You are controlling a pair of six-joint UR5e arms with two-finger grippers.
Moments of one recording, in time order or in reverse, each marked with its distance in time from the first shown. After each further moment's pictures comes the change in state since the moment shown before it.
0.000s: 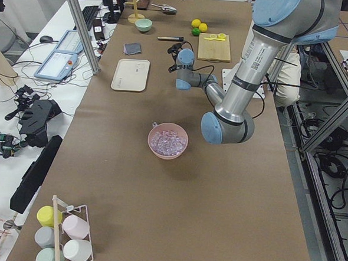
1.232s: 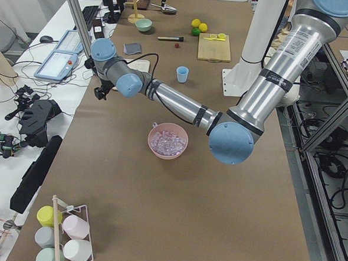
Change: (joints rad) left arm -0.779 0.039 0.094 0.728 -0.482 0.580; right arm -0.220 0.400 -0.023 -0.018 -0.059 0.109
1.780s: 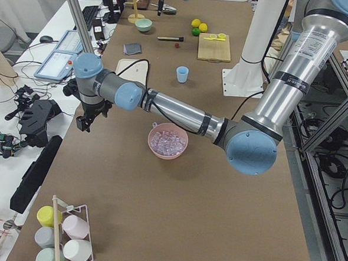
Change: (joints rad) left arm -0.138 0.067 0.014 0.173 0.120 0.152; right arm -0.157 0.096 -0.009 -0.021 -0.078 0.128
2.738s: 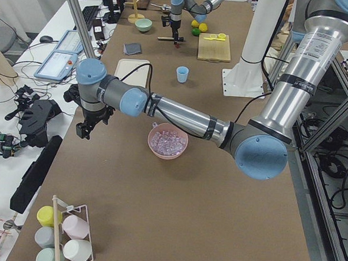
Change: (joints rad) left arm -0.019 0.032 -0.029 -0.007 0.008 0.046; right arm -0.323 -0.042 -0.029 -0.054 -0.171 0.016
